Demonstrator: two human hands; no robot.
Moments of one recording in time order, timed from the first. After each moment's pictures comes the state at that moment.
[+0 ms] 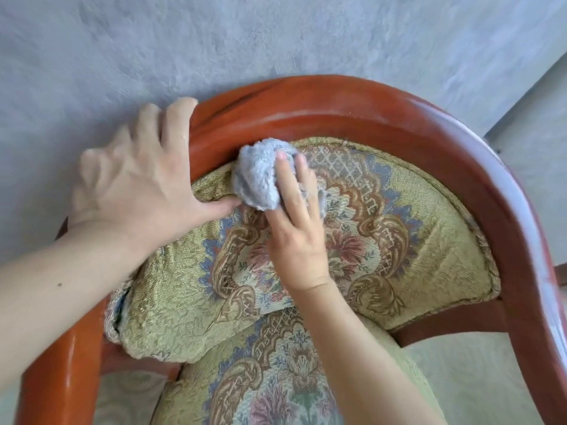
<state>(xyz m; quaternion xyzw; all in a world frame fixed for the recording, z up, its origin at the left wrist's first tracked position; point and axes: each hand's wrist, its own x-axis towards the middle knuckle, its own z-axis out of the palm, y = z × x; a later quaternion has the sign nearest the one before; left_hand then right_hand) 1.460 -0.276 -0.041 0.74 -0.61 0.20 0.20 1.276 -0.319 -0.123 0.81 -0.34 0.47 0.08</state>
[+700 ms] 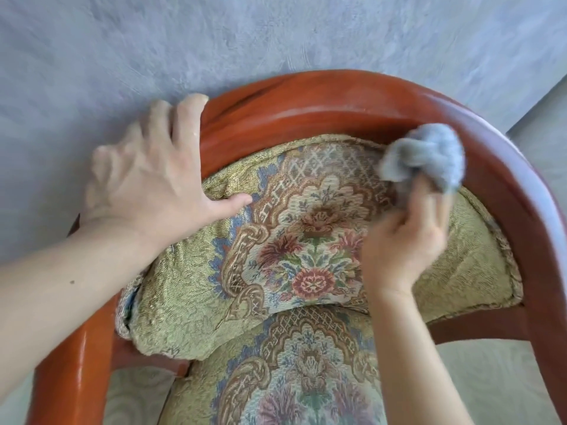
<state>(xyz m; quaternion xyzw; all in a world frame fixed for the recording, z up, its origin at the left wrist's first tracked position) 1.455 -0.269 -0.032 0.75 -0.60 0.22 0.16 1.209 -0.324 -0.100 0.58 -0.59 0.56 0.04</state>
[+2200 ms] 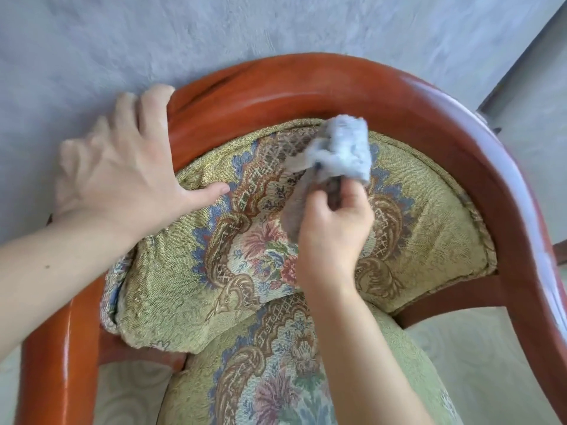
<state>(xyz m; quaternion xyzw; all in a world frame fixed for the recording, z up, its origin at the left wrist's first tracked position) 1.466 -0.280 -0.047 0.73 -0.61 0.23 0.21 1.263 -0.285 -0.075 0.43 -0.53 0.64 -0.35</state>
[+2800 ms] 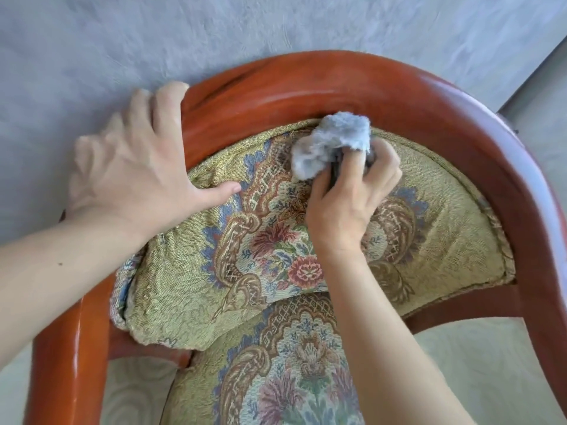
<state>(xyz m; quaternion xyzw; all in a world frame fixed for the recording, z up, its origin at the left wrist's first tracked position) 1.463 -0.277 -0.039 0.74 -0.61 0.20 0.19 1.252 -0.337 -0.099 0.62 -0.55 0.55 0.08</state>
